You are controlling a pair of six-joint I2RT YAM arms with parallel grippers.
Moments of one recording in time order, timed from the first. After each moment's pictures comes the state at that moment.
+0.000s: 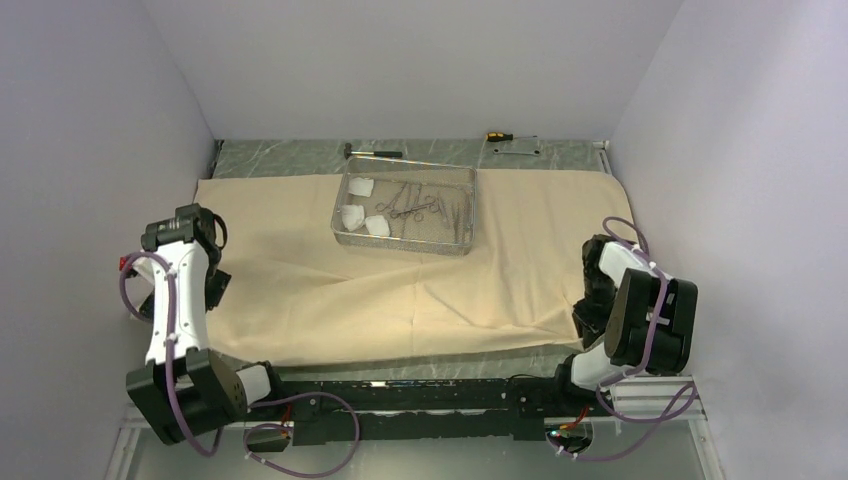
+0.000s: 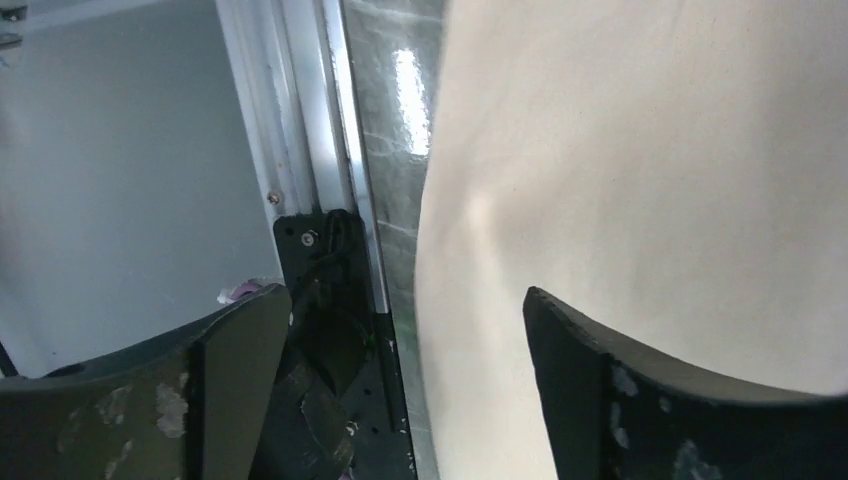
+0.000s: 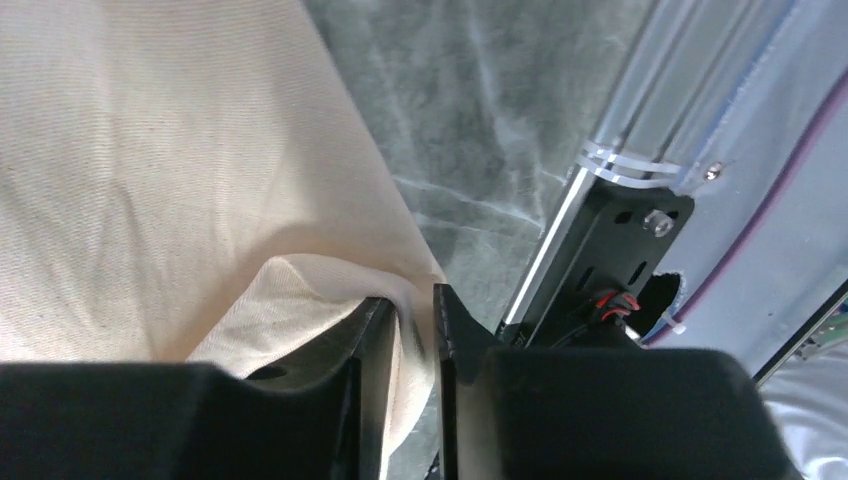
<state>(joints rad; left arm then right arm) 0.32 1.21 1.12 -1.46 -0.55 -1.05 -0.26 1.50 0.76 -1.10 0.38 1.04</state>
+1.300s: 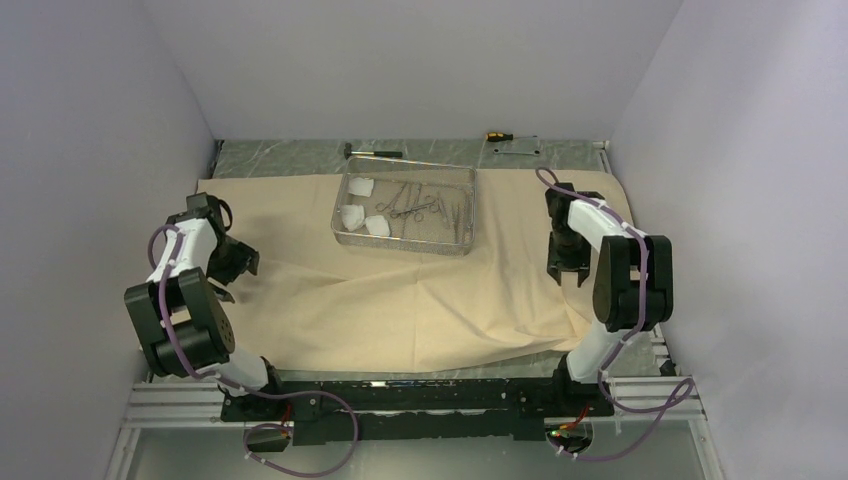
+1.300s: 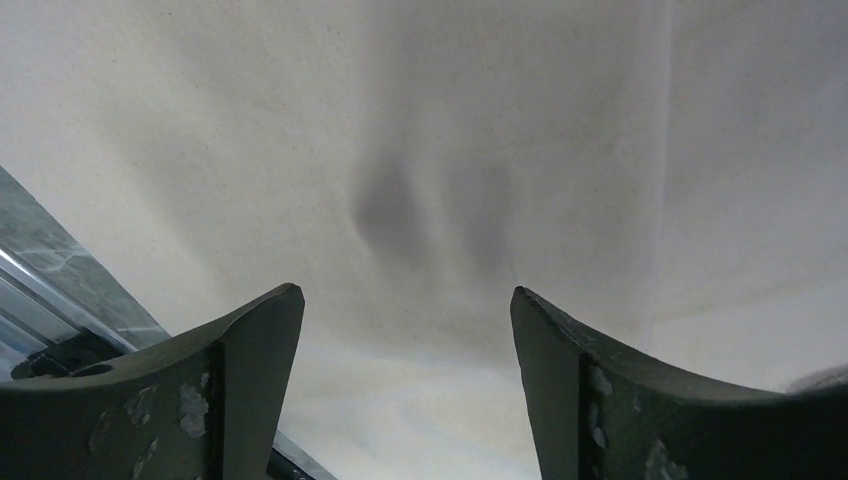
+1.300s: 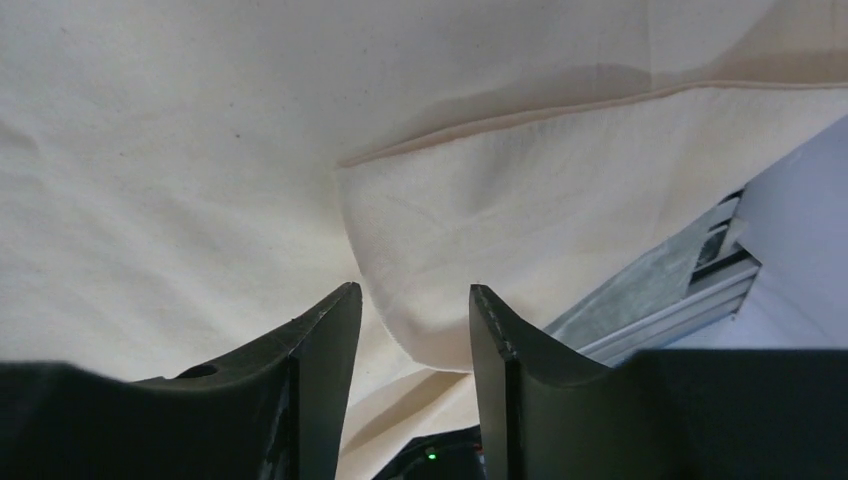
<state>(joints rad) 0.35 1.50 1.04 -0.92 -0.18 -0.76 0.01 1.73 1.14 -0.97 0.34 0.28</state>
